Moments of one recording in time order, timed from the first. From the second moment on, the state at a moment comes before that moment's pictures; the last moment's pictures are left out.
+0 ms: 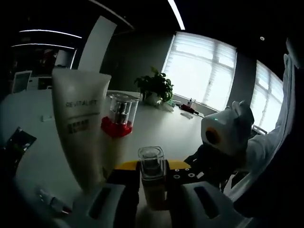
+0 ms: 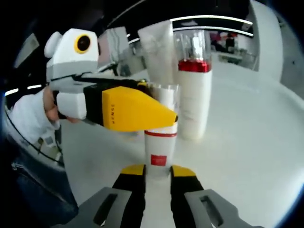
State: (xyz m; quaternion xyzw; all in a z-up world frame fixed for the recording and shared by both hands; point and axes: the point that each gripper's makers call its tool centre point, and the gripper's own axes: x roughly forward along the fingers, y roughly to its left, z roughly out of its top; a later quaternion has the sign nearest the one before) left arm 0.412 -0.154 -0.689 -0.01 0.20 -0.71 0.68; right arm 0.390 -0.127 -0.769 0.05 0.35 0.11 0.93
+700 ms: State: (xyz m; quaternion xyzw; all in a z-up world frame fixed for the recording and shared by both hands) left arm 0.395 -0.156 -0.683 0.05 0.17 -0.76 0.63; right arm 0.385 -0.122 -0.771 0.02 0.35 0.14 0.93
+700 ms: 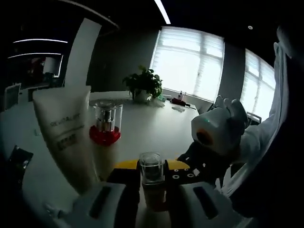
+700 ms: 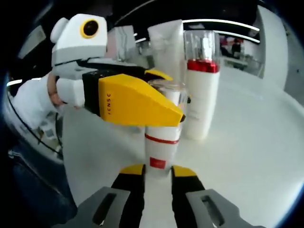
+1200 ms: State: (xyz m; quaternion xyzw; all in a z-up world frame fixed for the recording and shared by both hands) left arm 0.390 -0.152 -0.681 0.07 0.13 -0.79 0.60; right arm 0.392 -0.118 -0.764 0.02 0.34 0.13 0.93
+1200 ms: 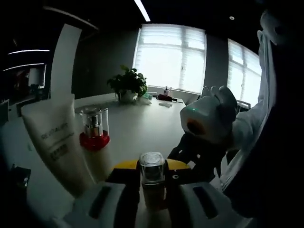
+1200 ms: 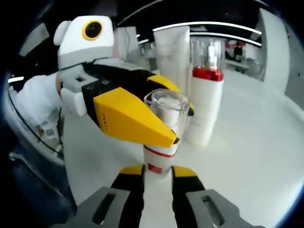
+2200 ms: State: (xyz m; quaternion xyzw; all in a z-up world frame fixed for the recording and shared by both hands) left arm 0.392 -0.142 -0.680 0.06 0.12 -0.78 0.61; right arm 0.404 -0.116 -0.750 -0.01 0.31 0.12 0.94
